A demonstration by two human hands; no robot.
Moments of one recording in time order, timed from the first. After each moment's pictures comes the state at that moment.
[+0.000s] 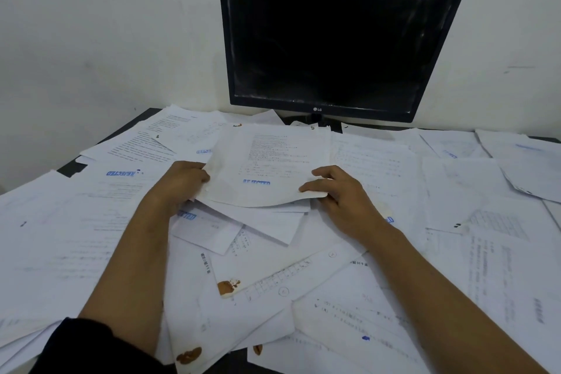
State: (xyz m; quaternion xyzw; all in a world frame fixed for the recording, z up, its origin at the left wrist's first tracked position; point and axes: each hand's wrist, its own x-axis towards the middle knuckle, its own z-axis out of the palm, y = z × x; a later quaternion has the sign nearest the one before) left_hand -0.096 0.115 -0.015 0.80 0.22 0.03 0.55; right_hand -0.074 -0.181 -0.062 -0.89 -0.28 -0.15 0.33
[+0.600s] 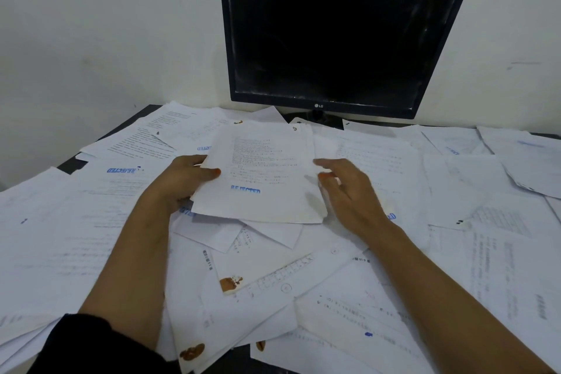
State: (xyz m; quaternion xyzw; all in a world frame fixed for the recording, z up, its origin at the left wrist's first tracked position) left_hand -0.100 0.118 -0.016 0.77 0.17 -0.01 0.61; right_hand -0.093 -0.173 -0.048 -0.86 -0.19 -0.15 0.45
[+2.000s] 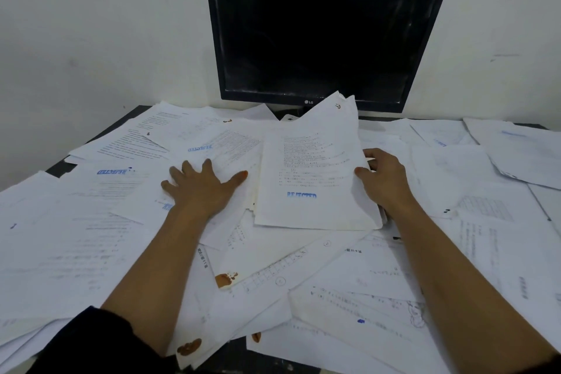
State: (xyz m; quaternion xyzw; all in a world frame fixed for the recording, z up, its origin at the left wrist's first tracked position) left_hand -0.086 0.078 -0.055 0.97 0.21 0.01 0.14; right_hand -0.074 -0.223 -0.031 -0.88 0.03 -0.13 0.46
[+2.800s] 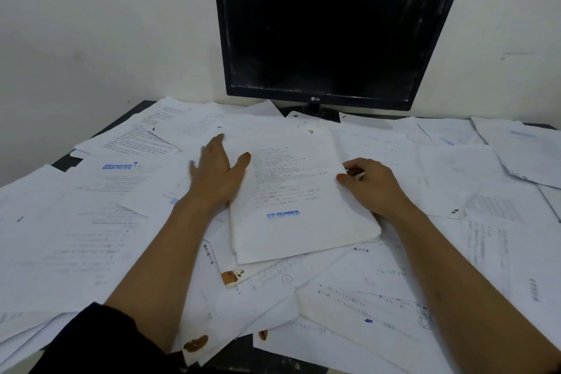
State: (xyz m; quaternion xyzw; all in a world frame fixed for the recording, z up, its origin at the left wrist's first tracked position) left_hand -0.088 0.068 -0.045 0.88 0.10 0.10 0.45; right_hand -0.077 -0.208 -0.041 -0.92 -0.04 -0.06 0.38
